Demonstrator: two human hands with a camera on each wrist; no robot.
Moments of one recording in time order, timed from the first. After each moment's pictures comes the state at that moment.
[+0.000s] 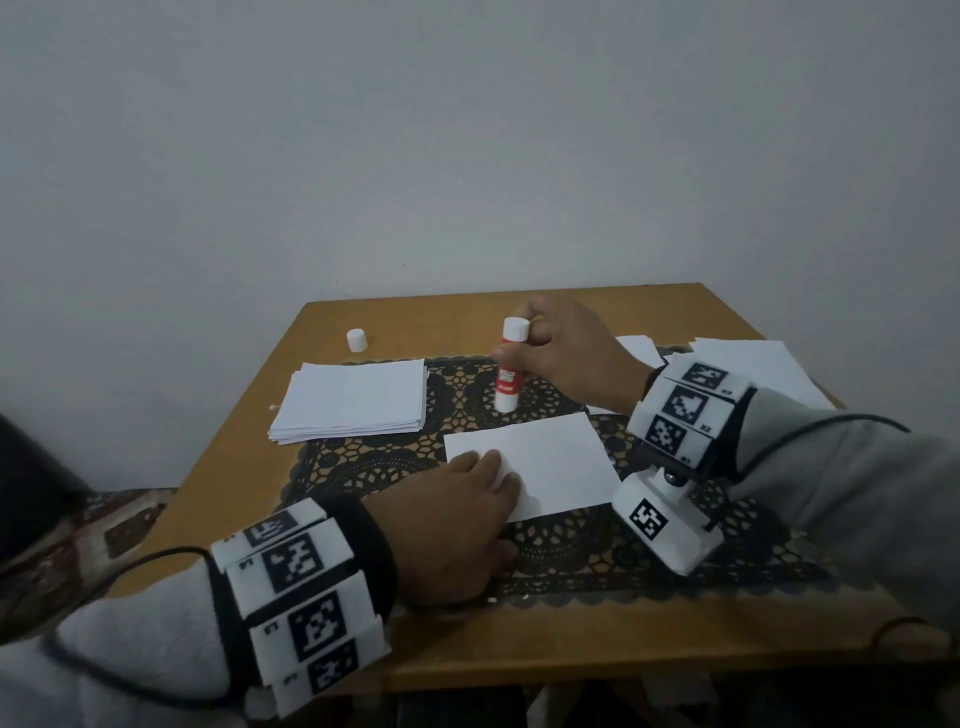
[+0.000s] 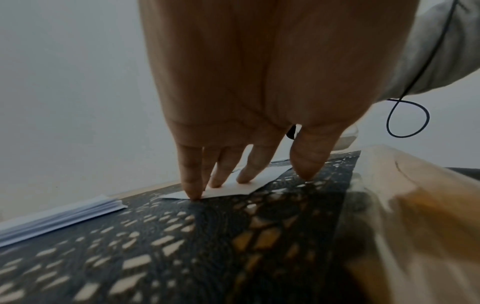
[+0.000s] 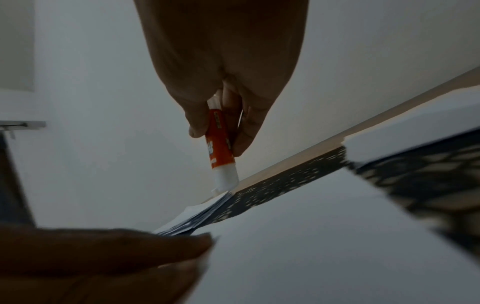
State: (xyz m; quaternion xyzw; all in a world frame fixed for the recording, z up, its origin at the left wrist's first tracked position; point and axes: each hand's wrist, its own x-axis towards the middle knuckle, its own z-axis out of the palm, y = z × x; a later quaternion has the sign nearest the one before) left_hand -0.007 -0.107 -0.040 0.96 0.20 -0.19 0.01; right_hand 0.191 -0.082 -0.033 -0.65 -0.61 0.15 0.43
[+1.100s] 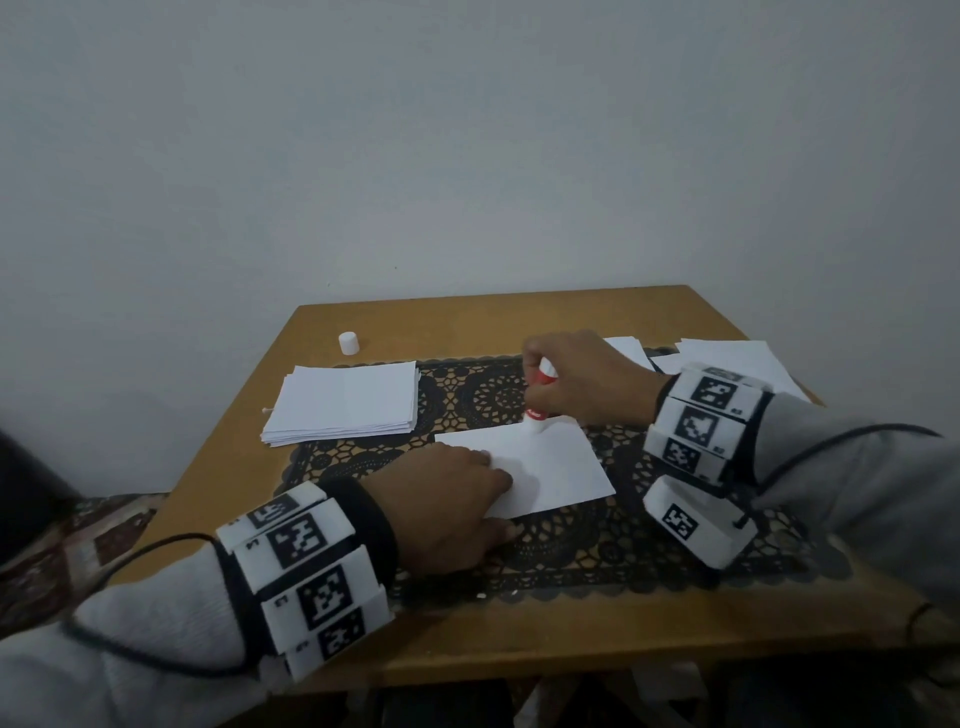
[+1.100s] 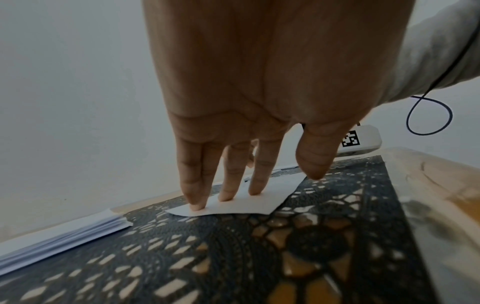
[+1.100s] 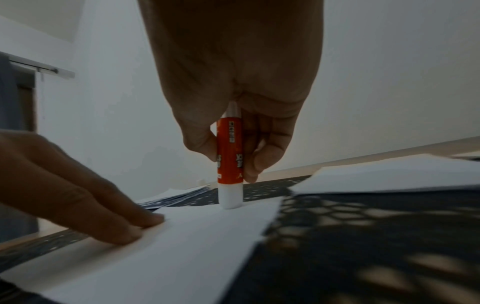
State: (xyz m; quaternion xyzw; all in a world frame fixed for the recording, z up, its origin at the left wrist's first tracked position) left_hand 0.003 -0.098 -0.034 0.96 0.21 -0.18 0.00; right_hand 0.199 -0.112 -0.028 -0.71 -0.67 0.09 0.21
